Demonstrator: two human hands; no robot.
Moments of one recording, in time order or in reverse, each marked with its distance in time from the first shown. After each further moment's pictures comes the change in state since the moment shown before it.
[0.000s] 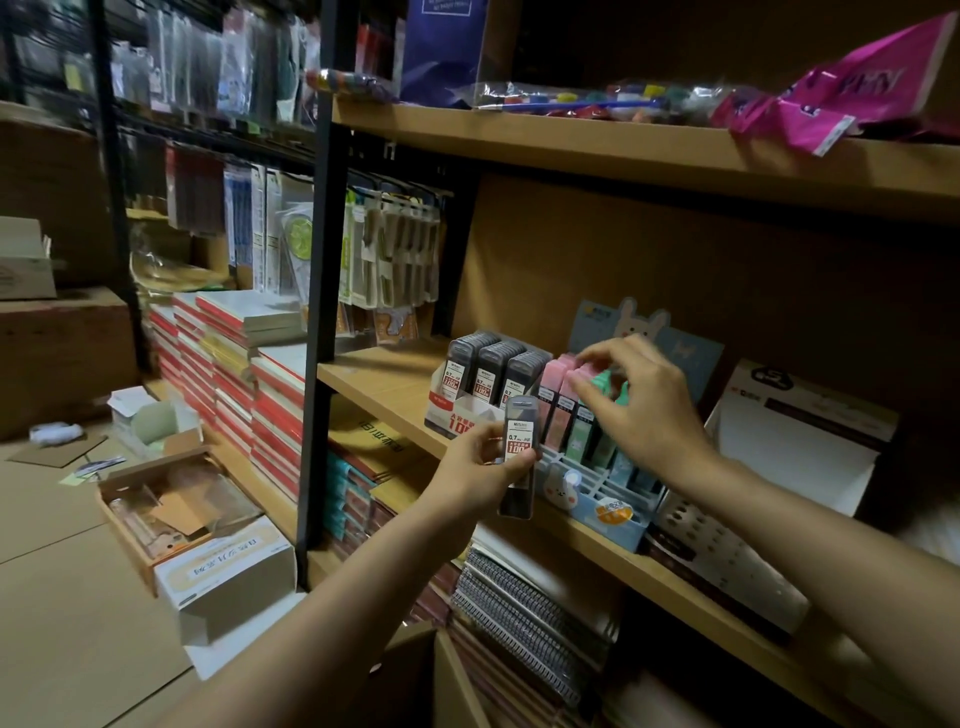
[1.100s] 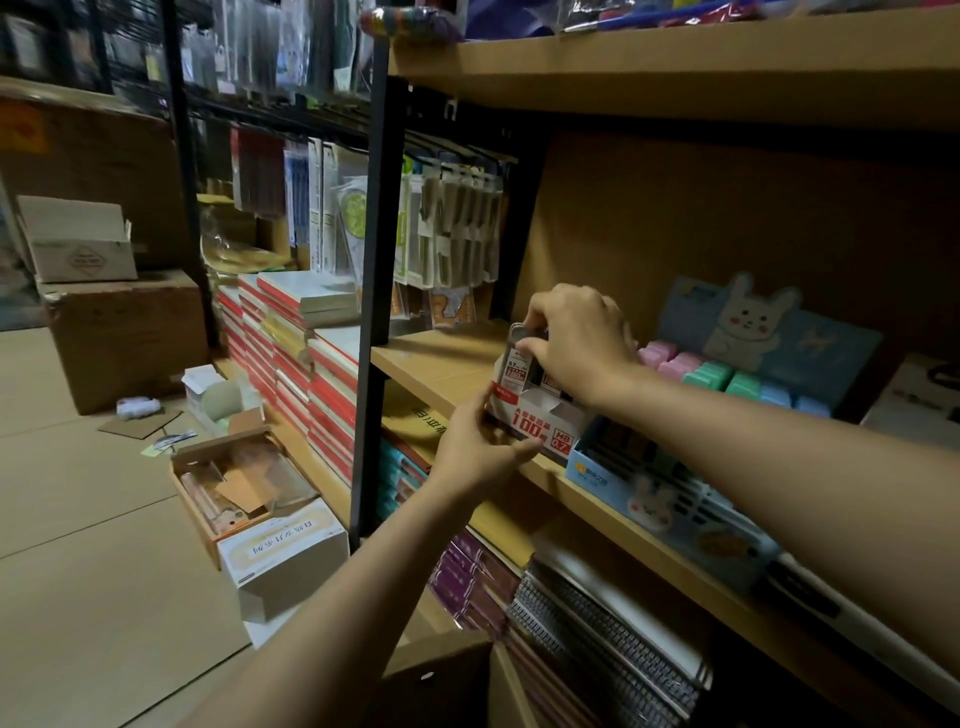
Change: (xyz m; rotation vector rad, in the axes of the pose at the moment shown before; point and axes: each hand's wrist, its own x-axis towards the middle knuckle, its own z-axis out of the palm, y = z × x) left_hand 0.041 -0.019 -0.054 0.208 0.285 0.061; right_hand 0.083 -0.043 0.106 -0.220 -0.196 -0.091
